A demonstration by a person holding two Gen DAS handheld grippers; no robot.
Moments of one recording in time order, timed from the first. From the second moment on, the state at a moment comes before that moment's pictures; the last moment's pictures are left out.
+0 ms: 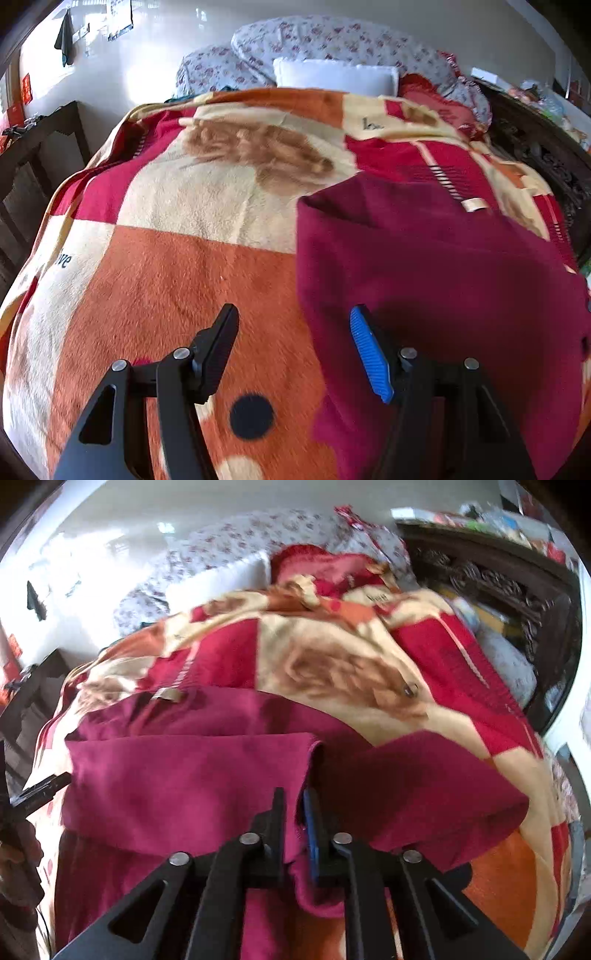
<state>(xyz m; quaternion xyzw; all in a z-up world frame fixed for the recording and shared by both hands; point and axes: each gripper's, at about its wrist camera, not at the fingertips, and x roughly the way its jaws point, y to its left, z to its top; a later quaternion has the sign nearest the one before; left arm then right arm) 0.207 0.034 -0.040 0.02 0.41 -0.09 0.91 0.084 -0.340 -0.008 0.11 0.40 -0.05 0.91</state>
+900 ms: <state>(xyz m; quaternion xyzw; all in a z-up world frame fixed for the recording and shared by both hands) 0.147 -0.044 -0.026 0.06 0.40 -0.17 0.90 0.038 -0.407 -0.020 0.11 0.40 -0.09 0.91</state>
